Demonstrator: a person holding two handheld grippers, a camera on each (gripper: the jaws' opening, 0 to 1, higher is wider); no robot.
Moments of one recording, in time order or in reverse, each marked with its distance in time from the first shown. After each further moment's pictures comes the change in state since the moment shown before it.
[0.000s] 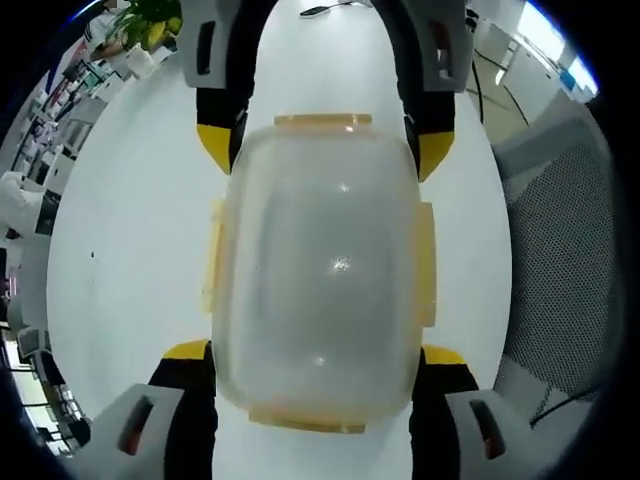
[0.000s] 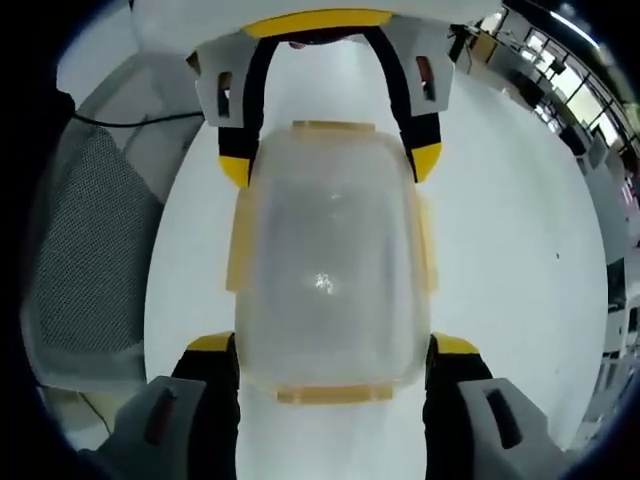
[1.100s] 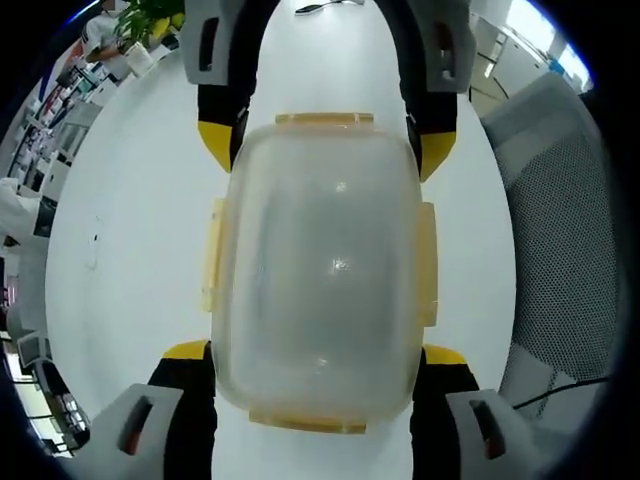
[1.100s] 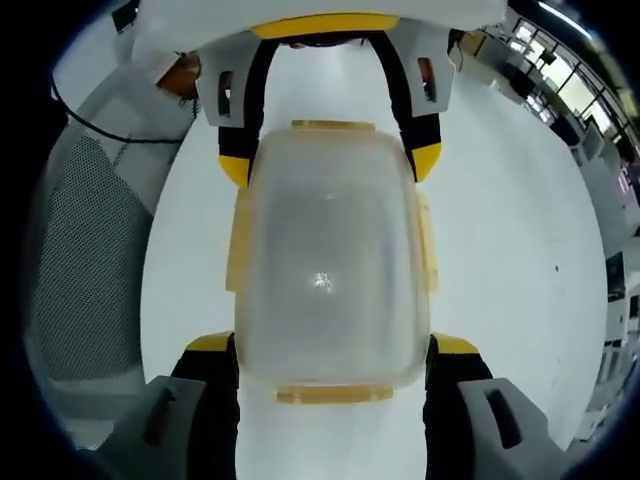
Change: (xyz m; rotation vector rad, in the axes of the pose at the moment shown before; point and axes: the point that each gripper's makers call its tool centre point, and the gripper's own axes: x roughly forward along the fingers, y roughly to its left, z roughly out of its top) left arm -0.004 0.022 -0.036 0.050 0.000 -0.019; right arm 0.013 -0.015 0.035 0.055 0.012 -0.020
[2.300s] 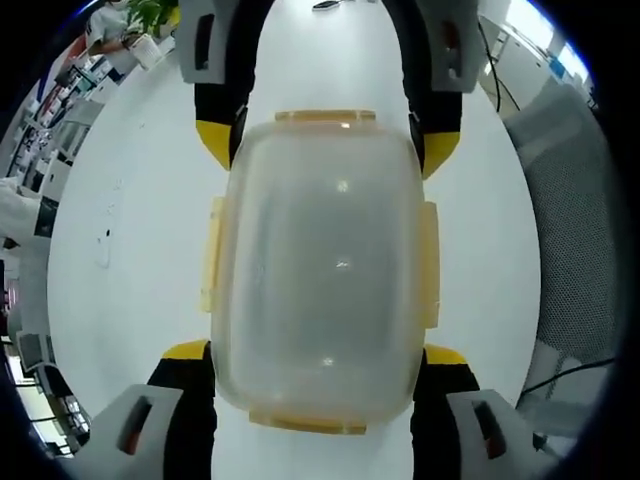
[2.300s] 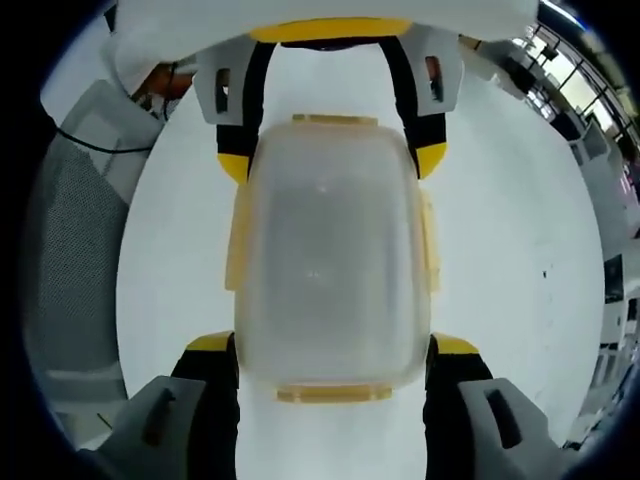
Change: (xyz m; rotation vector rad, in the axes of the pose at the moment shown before) left arm 0.007 0.062 -0.004 -0.001 0.014 0.001; right arm 0.005 -0.062 0.005 -0.011 0.058 0.002
